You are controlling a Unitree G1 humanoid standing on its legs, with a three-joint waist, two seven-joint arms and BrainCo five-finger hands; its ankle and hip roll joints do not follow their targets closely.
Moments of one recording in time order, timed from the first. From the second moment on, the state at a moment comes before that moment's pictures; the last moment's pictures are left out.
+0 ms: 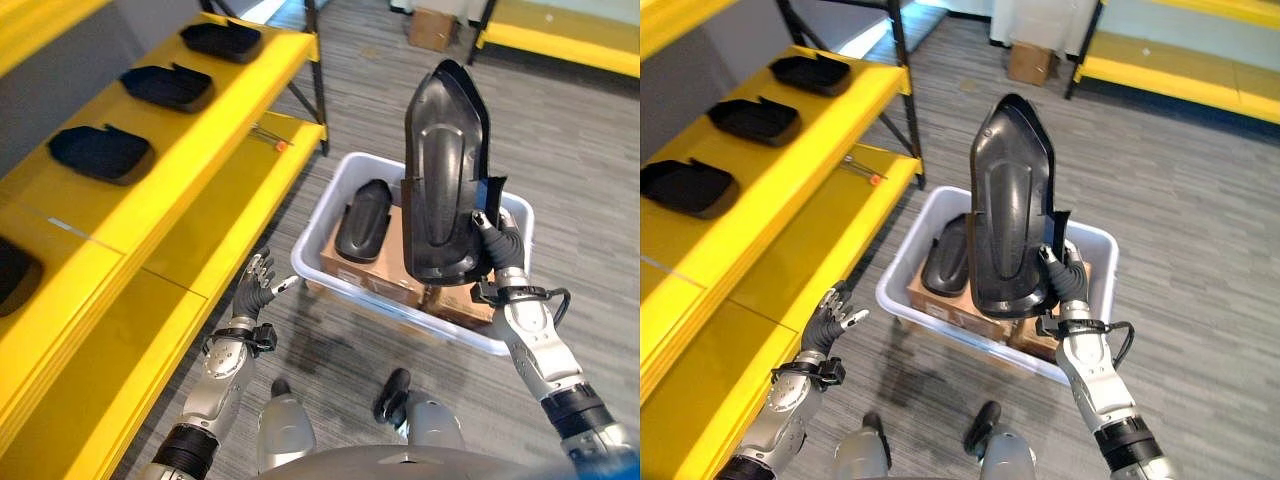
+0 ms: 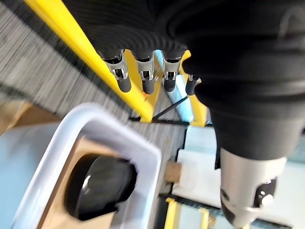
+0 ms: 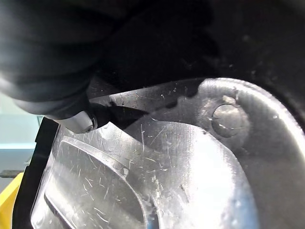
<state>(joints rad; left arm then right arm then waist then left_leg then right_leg) 0.06 0.33 -0.24 0.22 -0.48 -0.21 0.15 -0.09 -0.44 0.19 0.10 0.40 -0.25 -0.27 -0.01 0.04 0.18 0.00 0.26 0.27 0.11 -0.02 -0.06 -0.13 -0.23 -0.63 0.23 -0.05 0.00</state>
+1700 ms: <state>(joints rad) 0.11 0.37 -0.15 0.12 -0.44 -0.21 0.11 -0.05 -0.33 0.21 0.16 0.46 -0.20 -0.17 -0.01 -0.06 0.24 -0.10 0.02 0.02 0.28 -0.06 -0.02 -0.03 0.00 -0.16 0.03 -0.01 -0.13</state>
